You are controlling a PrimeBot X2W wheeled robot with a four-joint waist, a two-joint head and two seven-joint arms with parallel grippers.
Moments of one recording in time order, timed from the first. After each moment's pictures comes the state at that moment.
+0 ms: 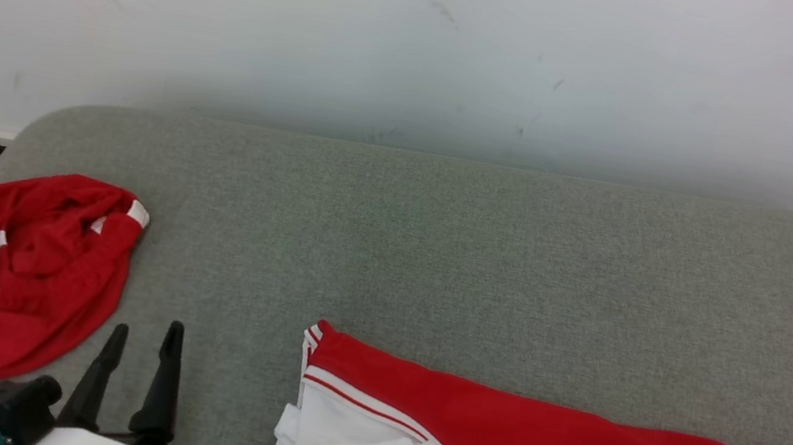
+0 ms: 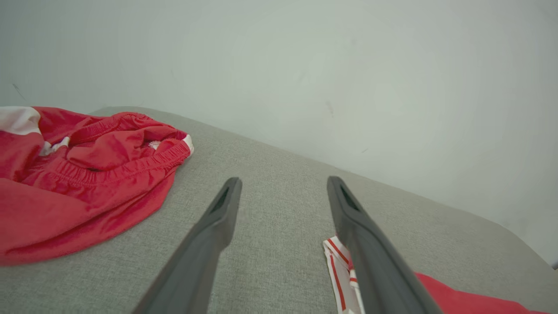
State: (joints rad) left arm -0.05 0.18 -0.15 0.16 -0.53 0.01 -0.26; right arm -0.21 -0.23 -0.04 0.71 0.60 0.13 0.26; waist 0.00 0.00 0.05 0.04
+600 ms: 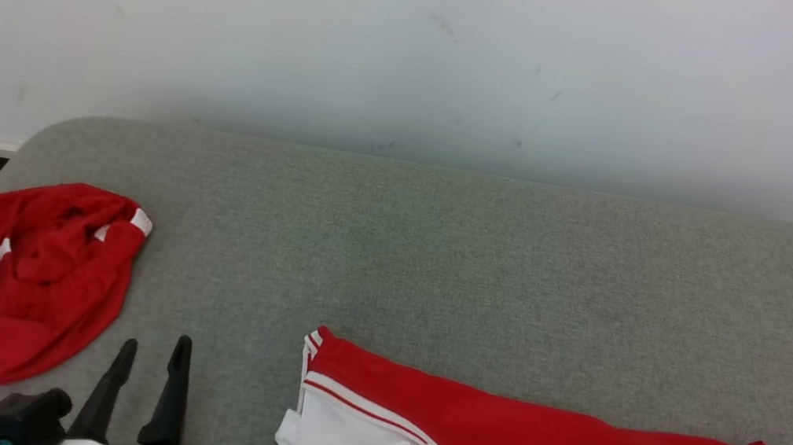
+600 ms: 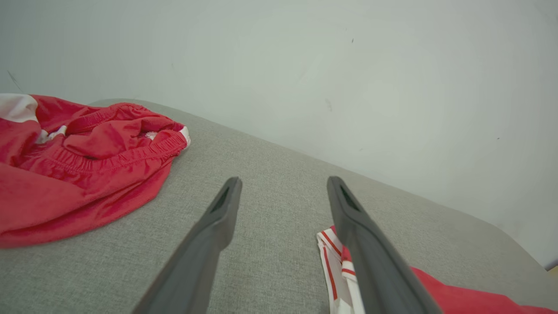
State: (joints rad) left arm -0.04 0.14 -0.13 0.19 -0.51 -0.01 -0.26; right arm -0.20 -0.27 0.00 0.60 0.71 0.13 0.40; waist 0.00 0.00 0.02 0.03
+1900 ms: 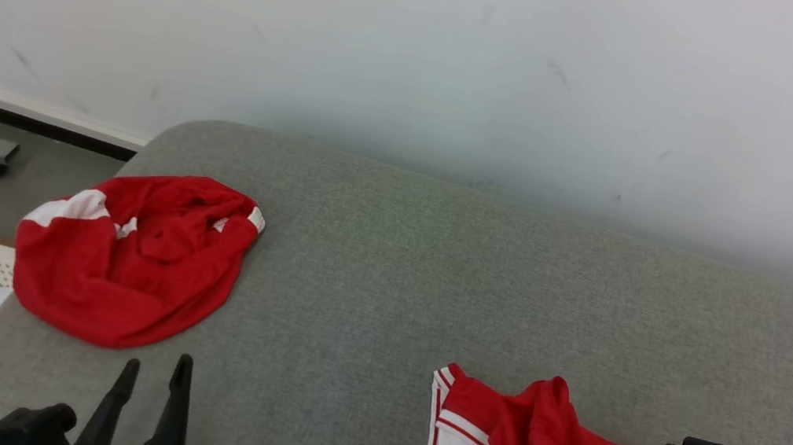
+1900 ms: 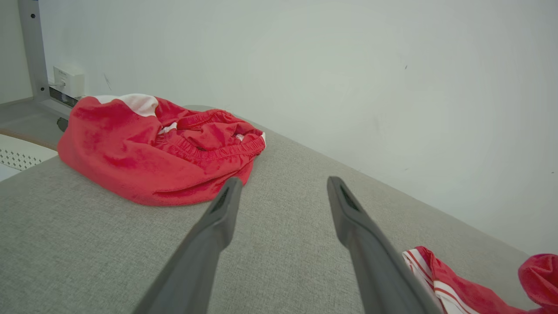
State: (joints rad) left arm -0.04 0.11 -0.10 0.26 -0.48 -0.05 -0.26; right arm -0.06 -0.05 0.22 0.06 0.83 0.13 0.42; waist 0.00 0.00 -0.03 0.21
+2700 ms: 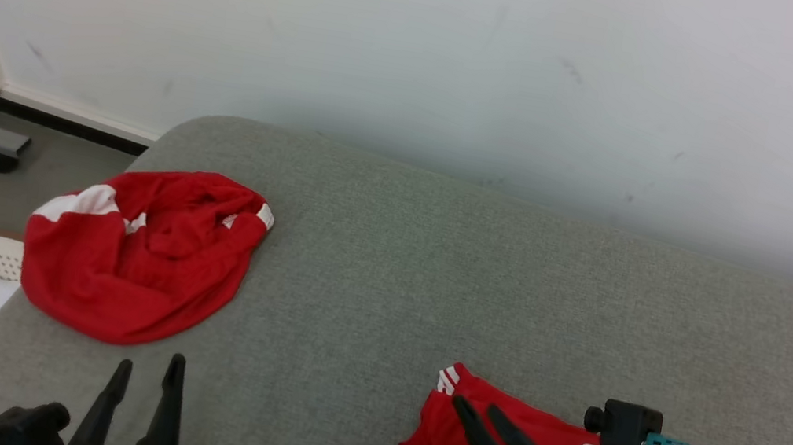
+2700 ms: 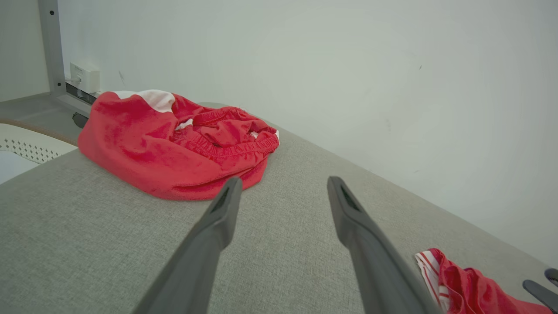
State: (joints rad) left arm -0.05 0.10 -0.09 0.29 -0.48 -0.06 -0.26; right arm -0.31 -0.05 0.53 0.44 1.03 0.13 0.18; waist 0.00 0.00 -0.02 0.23
